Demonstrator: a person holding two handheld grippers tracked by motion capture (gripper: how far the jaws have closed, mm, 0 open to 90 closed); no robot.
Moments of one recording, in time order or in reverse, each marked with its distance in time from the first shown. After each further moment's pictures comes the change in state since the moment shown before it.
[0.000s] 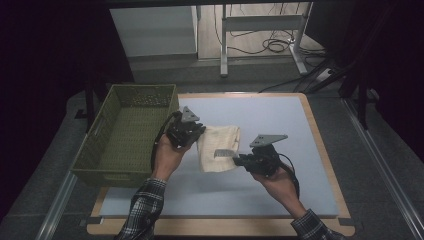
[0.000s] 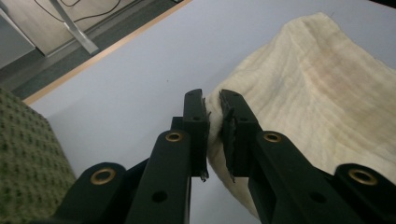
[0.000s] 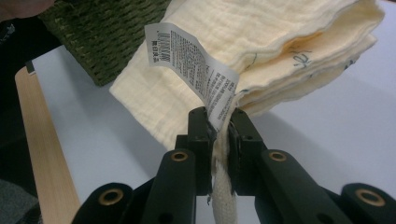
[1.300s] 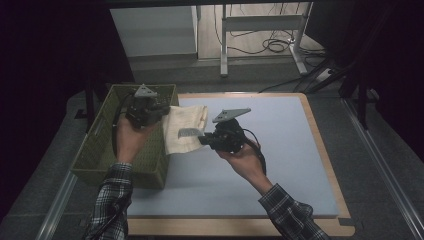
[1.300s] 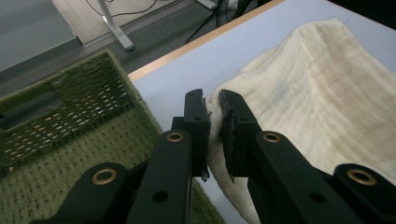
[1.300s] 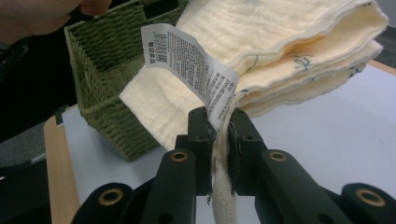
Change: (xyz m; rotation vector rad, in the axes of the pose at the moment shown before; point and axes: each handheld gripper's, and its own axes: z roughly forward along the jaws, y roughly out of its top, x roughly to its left) left arm 0.089 0.000 -0.071 -0.019 0.076 -0.120; right arm 0.036 0.095 0.045 -0.061 0.072 -0.057
